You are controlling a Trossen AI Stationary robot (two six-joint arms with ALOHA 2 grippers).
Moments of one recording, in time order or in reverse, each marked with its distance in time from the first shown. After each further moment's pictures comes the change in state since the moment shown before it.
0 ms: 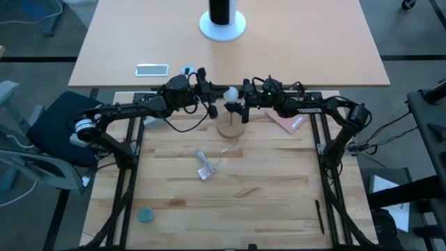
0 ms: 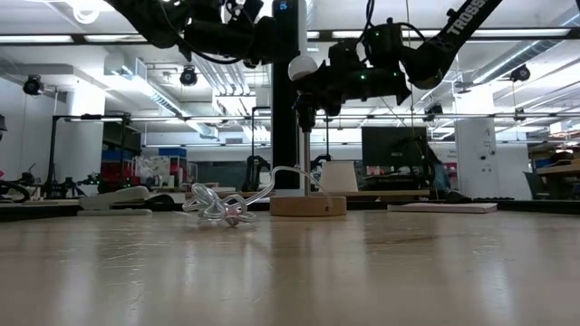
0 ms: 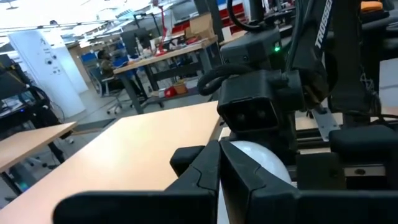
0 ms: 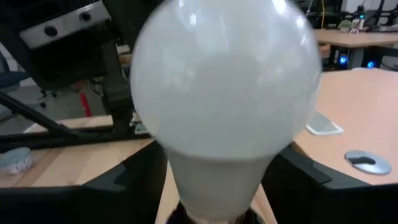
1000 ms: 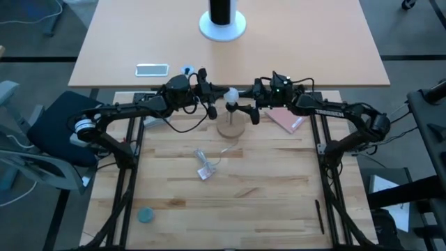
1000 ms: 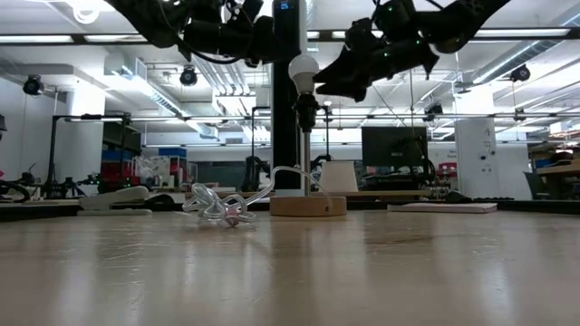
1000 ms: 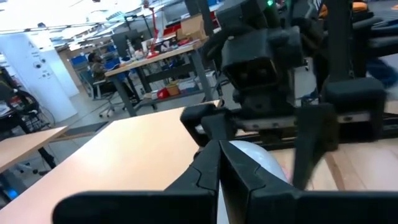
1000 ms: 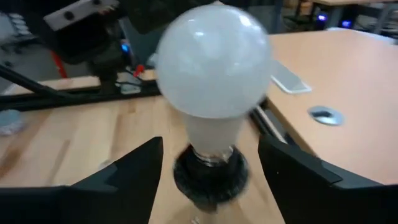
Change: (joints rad) left arm -0.002 -0.001 0.000 -0.010 0.036 0.009; right arm 0.000 -0.277 0.000 -0.494 0.127 -0.125
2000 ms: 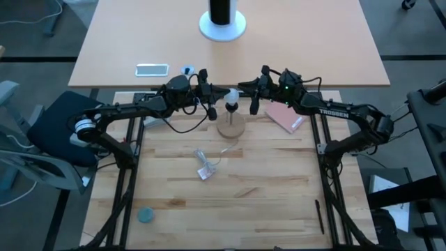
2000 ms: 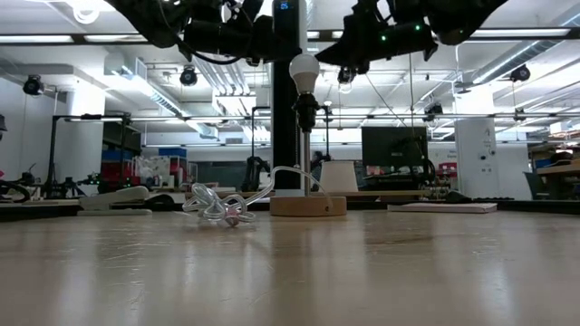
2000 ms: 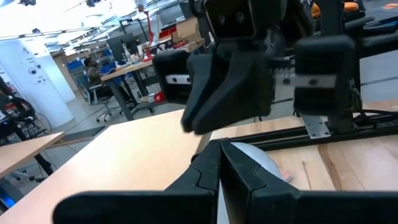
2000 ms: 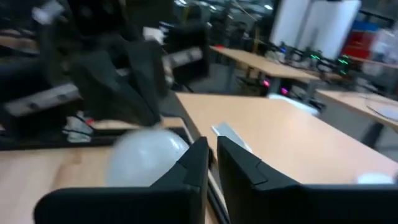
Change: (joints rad) left arm -0.002 0.000 0.000 0.008 0.016 0.019; right arm 0.005 -0.022 0.027 0.201 0.097 -0.086
